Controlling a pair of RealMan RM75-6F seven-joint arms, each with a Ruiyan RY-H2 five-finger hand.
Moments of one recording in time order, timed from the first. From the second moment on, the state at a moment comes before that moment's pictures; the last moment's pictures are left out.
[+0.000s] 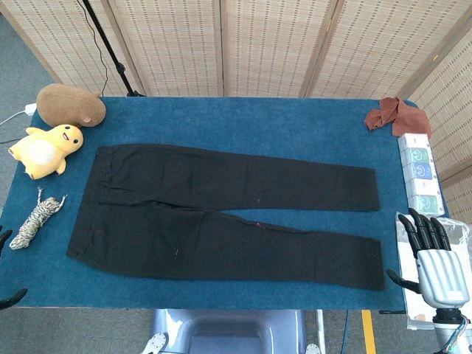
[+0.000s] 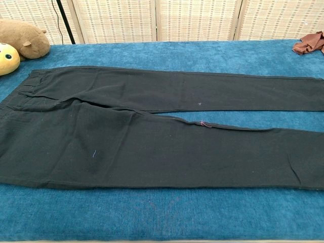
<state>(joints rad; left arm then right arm) 0.08 -0.91 0.06 -1.84 1.57 1.57 0.05 0.04 -1.05 0.05 -1.82 -1.57 1.54 -0.14</state>
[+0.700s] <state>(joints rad) 0.07 -0.89 0.06 -1.83 1.59 1.56 -0.01 0.07 -1.05 -0.02 -1.82 -1.64 1.41 -0.18</state>
